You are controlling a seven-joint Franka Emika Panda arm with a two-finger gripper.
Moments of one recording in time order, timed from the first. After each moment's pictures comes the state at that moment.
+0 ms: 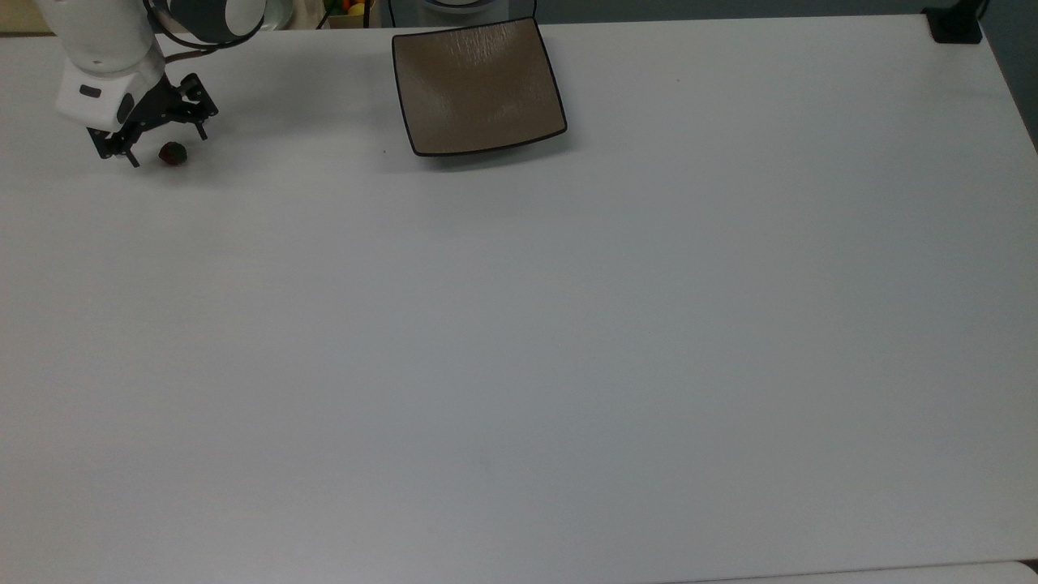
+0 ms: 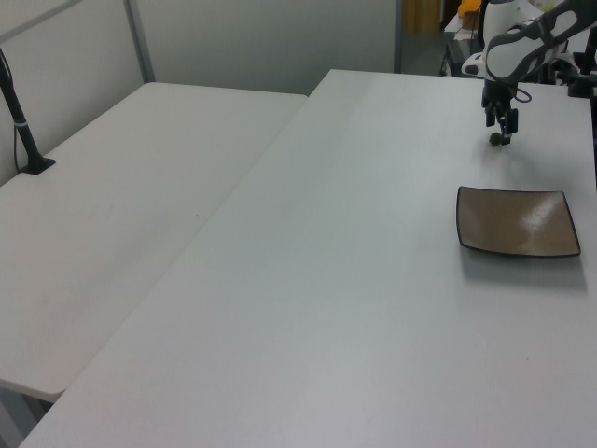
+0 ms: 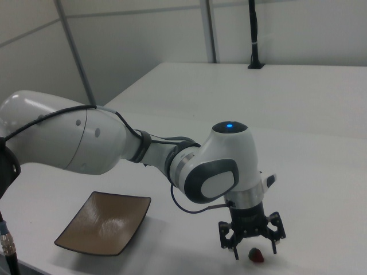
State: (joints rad) arm -0.22 0.31 -0.30 -1.99 -0.08 2.31 -1.10
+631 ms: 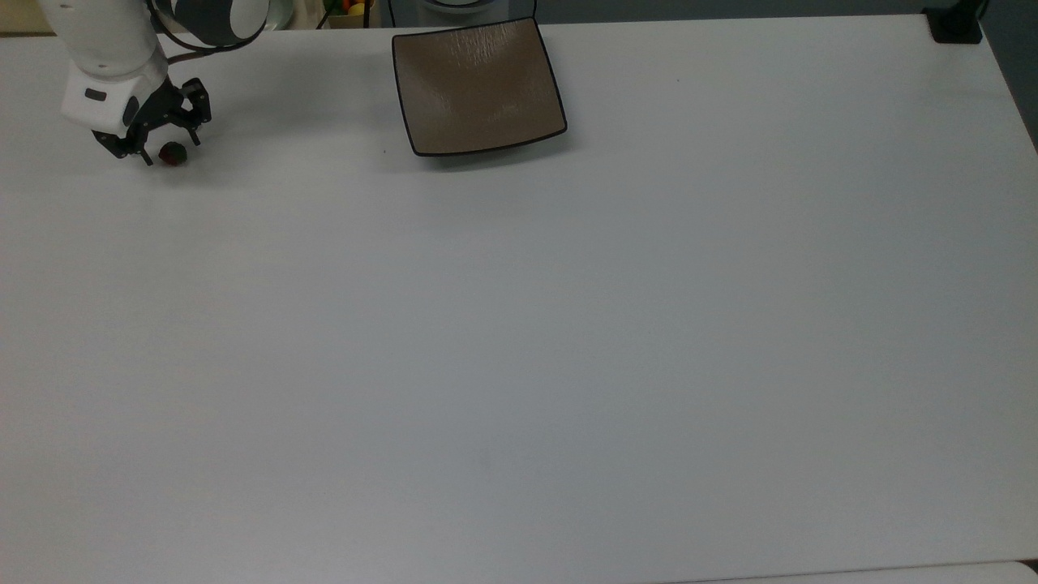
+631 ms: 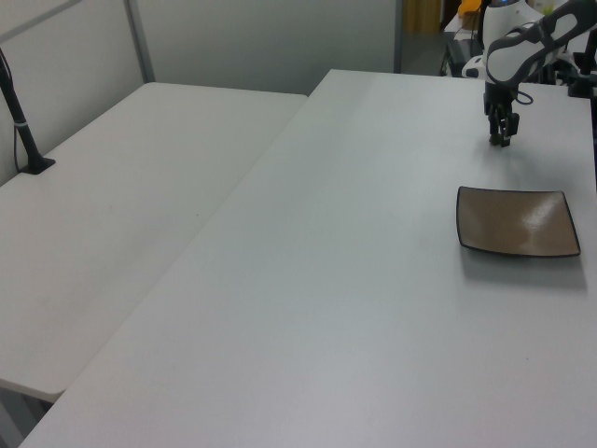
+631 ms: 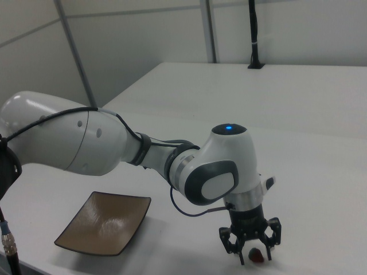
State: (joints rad) arm -0.22 0.32 -0.30 -2.00 -0.11 2.31 -1.10
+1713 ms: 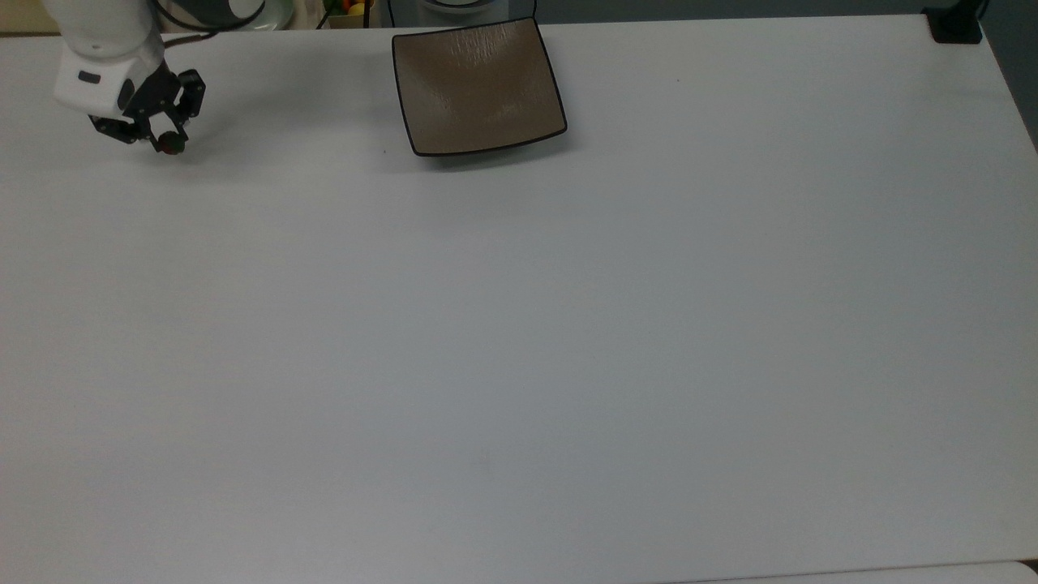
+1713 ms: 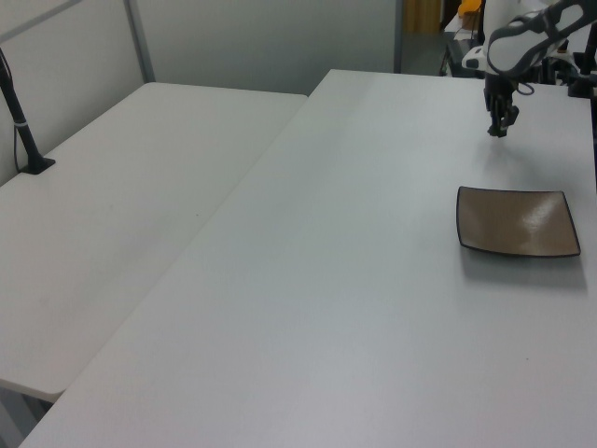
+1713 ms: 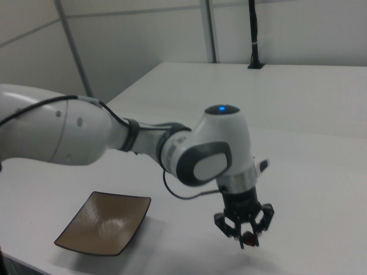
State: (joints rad) arm -0.20 0.25 -0.30 -1.98 -0.11 2.24 -1.10
